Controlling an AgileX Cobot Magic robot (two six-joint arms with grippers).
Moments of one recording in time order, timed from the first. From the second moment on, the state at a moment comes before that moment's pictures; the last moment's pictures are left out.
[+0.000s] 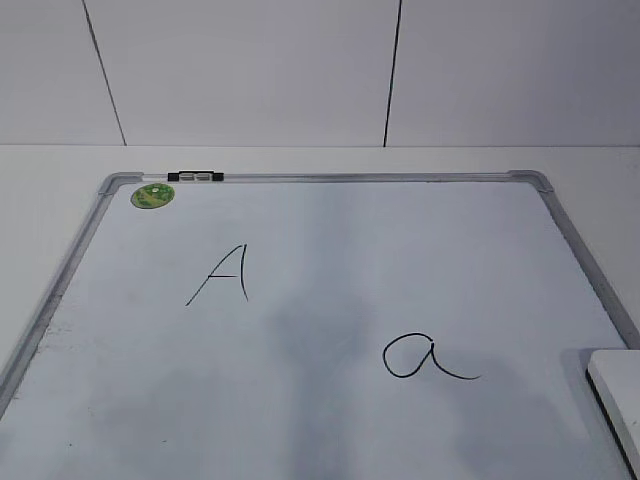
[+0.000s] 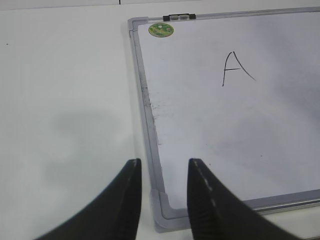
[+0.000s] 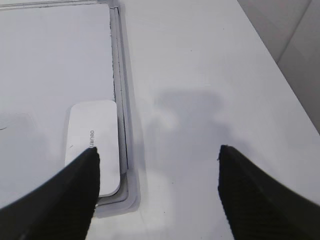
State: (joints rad) left arm 0.00 0.01 -0.50 -0.21 1.10 0.11; right arm -0.04 -0.02 -0.50 -0.14 1.14 0.05
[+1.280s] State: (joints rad) left arm 0.00 0.01 -0.50 -0.21 1.10 0.11; right arm -0.04 0.64 -0.69 0.08 1.23 -0.10
